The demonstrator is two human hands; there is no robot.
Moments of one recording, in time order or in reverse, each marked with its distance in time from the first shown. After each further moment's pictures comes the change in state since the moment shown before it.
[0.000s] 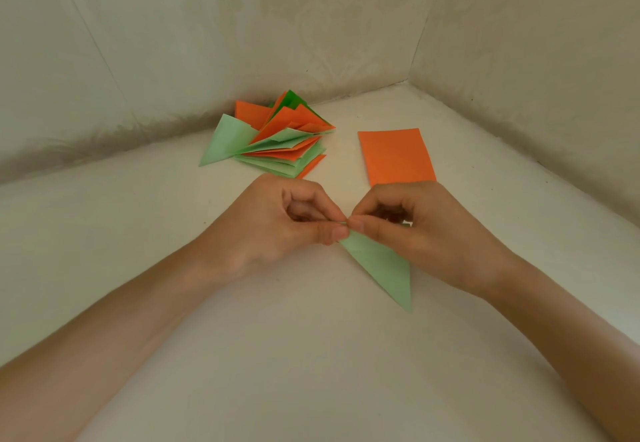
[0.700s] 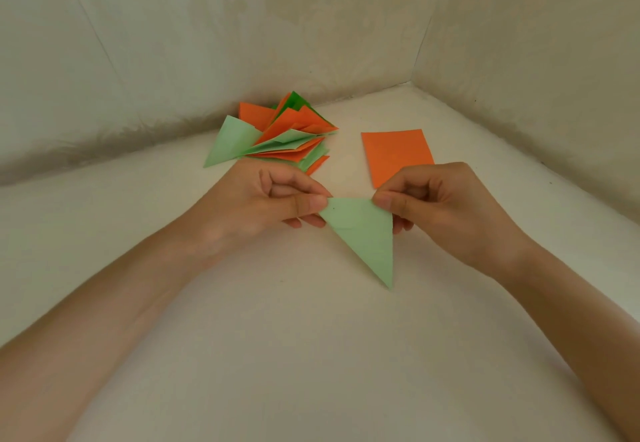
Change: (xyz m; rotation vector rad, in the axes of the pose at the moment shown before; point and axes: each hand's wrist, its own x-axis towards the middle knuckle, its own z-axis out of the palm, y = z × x) left_hand 0.004 0.003 -0.021 -0.023 0.053 -0.052; right_hand 0.005 0.005 -0.012 0.216 0.106 0.109
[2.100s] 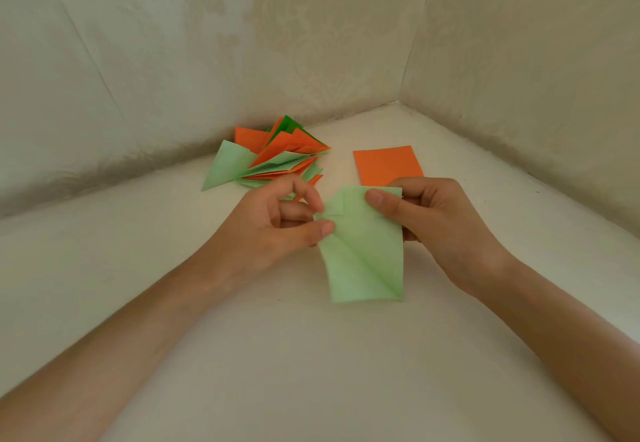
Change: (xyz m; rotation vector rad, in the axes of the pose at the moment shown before) left_hand -0.002 -0.005 0.014 -0.172 0.013 0.094; right_hand -0.001 -0.001 0.009 0.324 0.134 0.102
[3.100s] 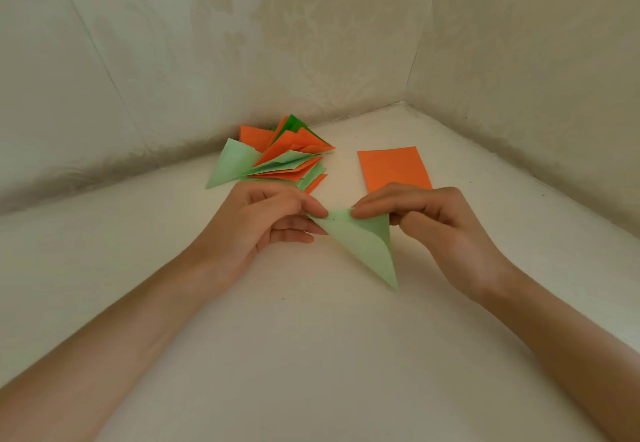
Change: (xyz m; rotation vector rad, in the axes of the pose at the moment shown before) left_hand 0.004 0.000 -0.012 -0.117 0.073 -0.096; right_hand -0.002 0.009 -0.006 -0.133 -0.174 -0.218
